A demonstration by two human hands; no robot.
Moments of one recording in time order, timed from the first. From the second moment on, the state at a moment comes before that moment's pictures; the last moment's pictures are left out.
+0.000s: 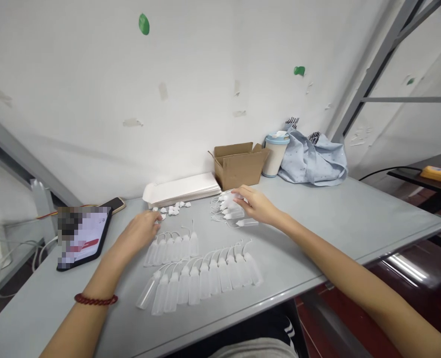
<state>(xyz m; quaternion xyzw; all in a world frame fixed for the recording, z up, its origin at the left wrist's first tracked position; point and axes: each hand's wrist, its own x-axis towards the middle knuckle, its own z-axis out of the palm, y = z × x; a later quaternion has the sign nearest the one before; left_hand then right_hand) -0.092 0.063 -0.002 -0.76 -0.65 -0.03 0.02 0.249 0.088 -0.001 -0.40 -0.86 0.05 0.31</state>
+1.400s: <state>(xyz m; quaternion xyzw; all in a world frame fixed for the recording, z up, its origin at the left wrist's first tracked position) -0.063 0.049 0.010 -0.78 -0.62 -0.09 0.00 0.241 0.027 0.044 -0.26 -0.84 0.43 -0.18</state>
